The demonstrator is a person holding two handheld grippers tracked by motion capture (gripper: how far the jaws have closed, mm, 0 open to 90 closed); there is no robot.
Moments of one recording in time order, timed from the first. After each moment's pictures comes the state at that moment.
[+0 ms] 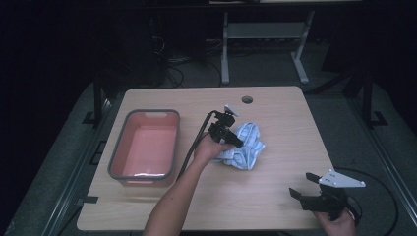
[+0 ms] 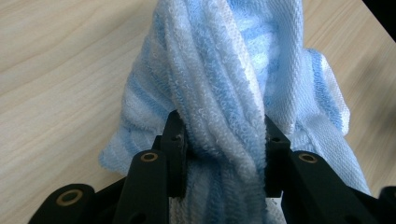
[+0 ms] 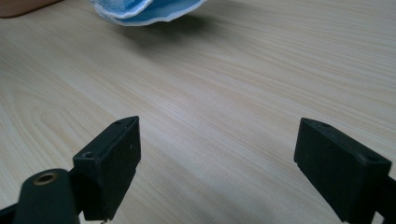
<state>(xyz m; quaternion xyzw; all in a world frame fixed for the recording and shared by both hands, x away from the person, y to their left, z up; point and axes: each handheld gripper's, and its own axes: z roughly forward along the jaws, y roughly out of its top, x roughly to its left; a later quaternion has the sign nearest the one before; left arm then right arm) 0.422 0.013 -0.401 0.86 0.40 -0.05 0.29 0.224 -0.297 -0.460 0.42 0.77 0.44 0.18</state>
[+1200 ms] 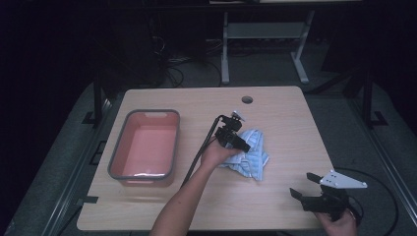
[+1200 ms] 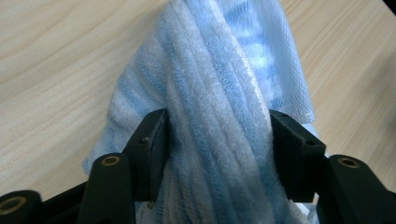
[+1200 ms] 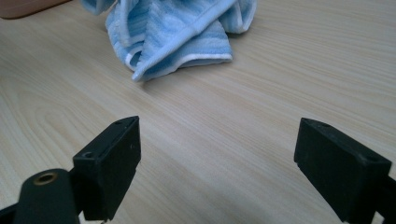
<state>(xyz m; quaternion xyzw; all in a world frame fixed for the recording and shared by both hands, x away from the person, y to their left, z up) 0.412 -0.006 -0.410 0.87 0.40 -0.02 0.29 0.221 -0.298 -0.457 0.42 0.77 0.44 0.19</state>
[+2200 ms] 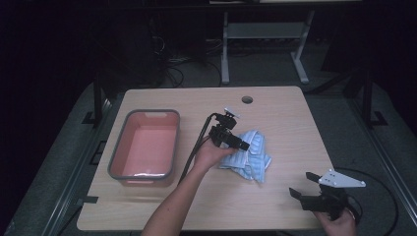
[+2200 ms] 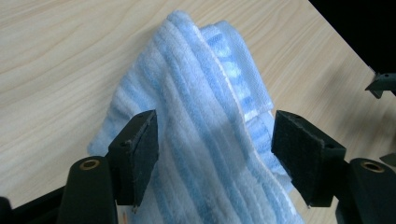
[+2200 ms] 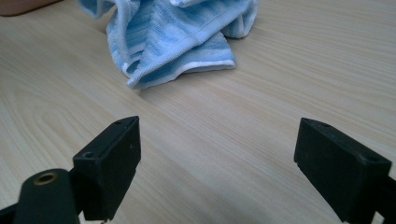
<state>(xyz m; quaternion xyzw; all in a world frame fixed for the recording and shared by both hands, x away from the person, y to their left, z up) 0.396 0.015 -0.385 0.86 0.39 -0.03 0.33 0.223 -0.296 -0.457 0.42 0.78 0.43 0.19</state>
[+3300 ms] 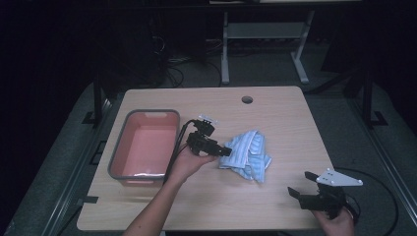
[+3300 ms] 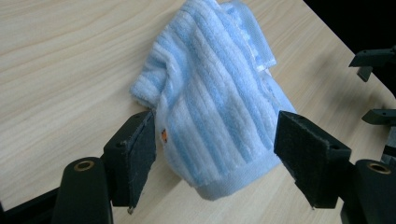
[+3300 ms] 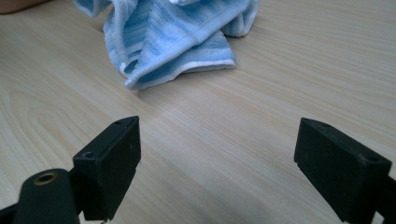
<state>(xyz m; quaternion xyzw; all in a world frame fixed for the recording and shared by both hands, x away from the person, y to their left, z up) 0.369 0.075 -0.380 0.84 0.40 -0.03 0.36 0.226 -0.293 -0.458 0.42 0.78 0.43 0.19</state>
